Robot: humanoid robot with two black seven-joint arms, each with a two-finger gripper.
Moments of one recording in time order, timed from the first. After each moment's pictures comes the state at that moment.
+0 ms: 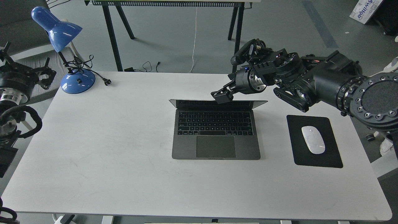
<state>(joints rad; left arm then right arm) -0.66 0.50 -1.00 -0.47 -0.30 -0.49 -0.18 1.45 0.00 -0.75 0.53 -1.12 0.12 0.49</state>
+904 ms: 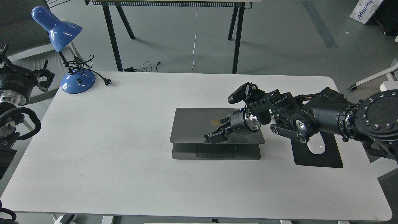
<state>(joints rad) -0.66 0.50 -1.00 -0.46 -0.30 -0.49 -0.18 1.30 -0.06 -0.66 0.72 -1.12 0.12 0.49</state>
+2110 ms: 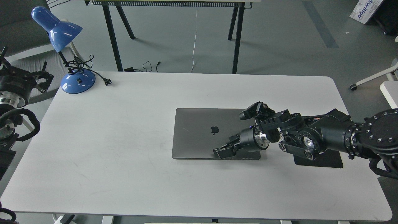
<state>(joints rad) -0.65 0.50 -1.00 -0.45 -0.29 -0.49 -0.18 1.18 -0.10 -0.63 0.72 -1.12 0.12 0.49</state>
